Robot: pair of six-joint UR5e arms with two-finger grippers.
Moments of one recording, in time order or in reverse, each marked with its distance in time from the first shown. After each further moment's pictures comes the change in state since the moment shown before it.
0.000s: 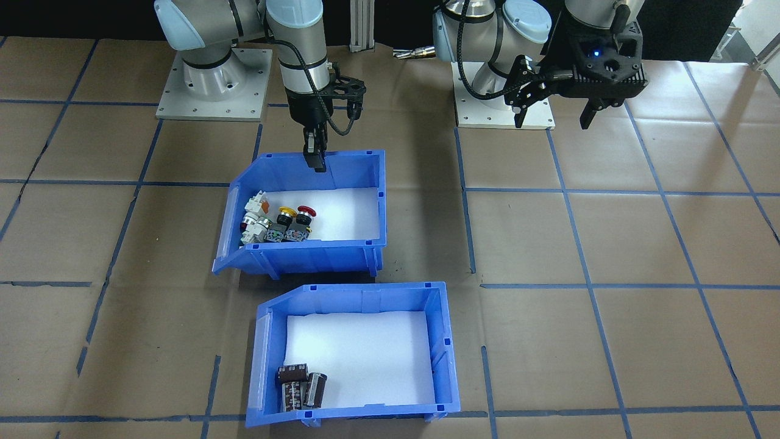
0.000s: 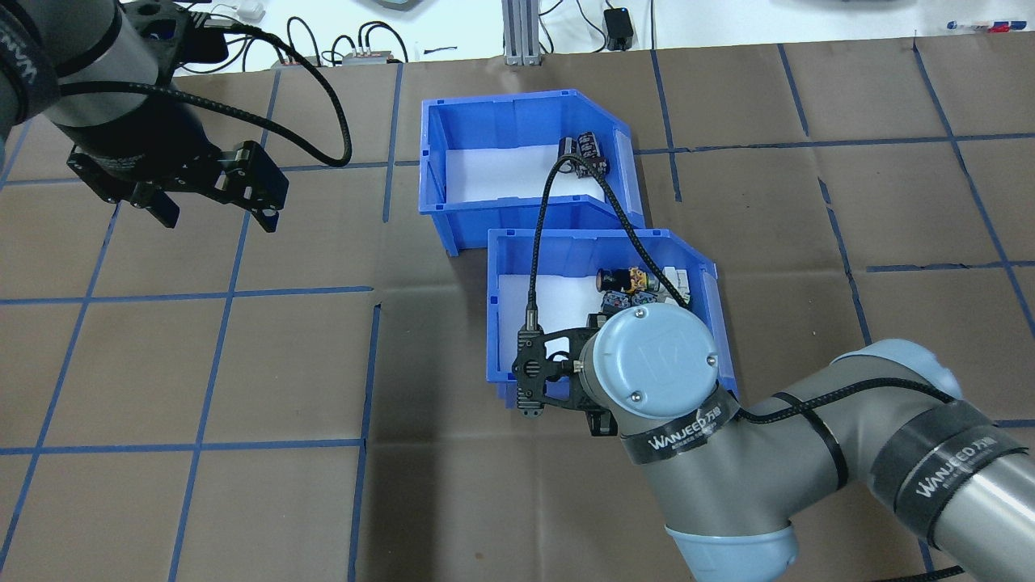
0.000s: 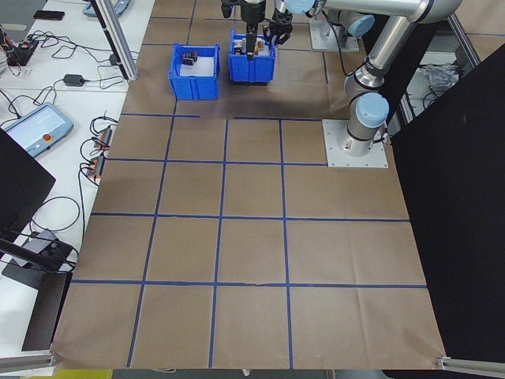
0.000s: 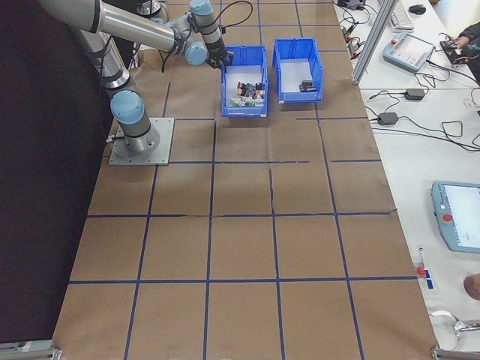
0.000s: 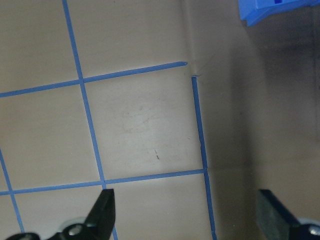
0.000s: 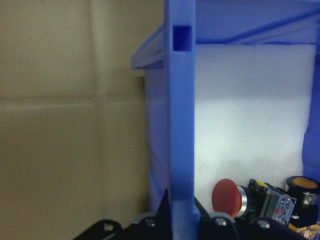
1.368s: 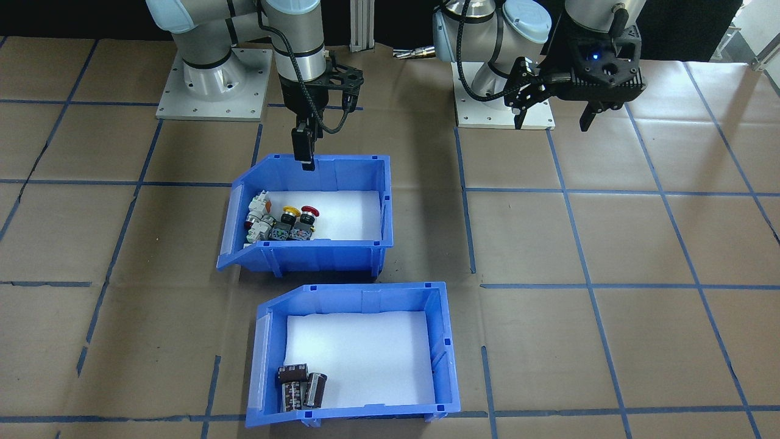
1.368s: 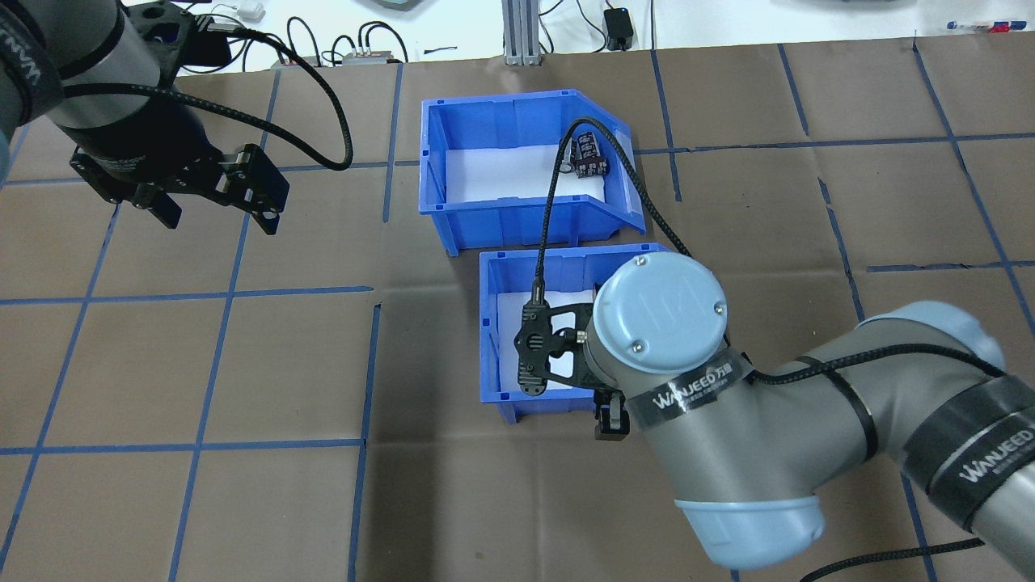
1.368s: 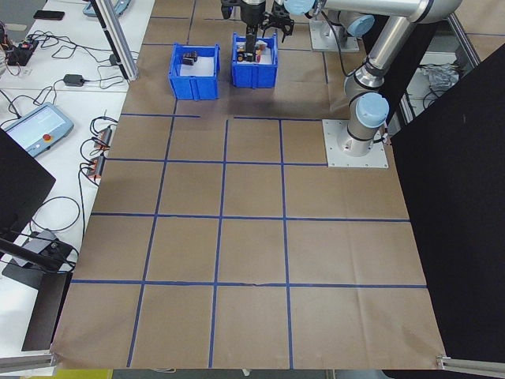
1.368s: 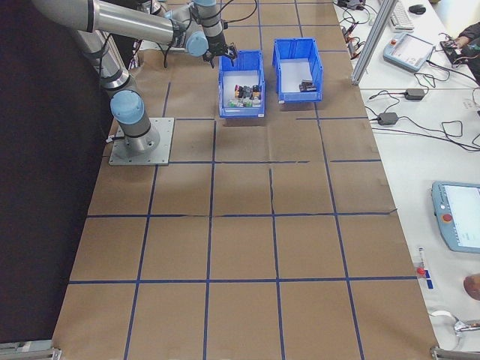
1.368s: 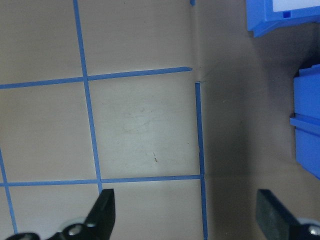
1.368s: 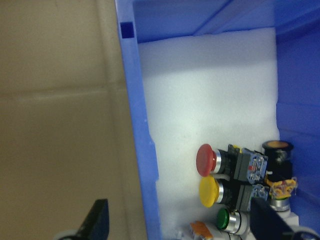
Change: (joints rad) left arm 0.002 -0.003 -0.003 0.000 -0.001 0.020; right arm -0.033 -0.050 -0.151 0.330 -0.001 0.048
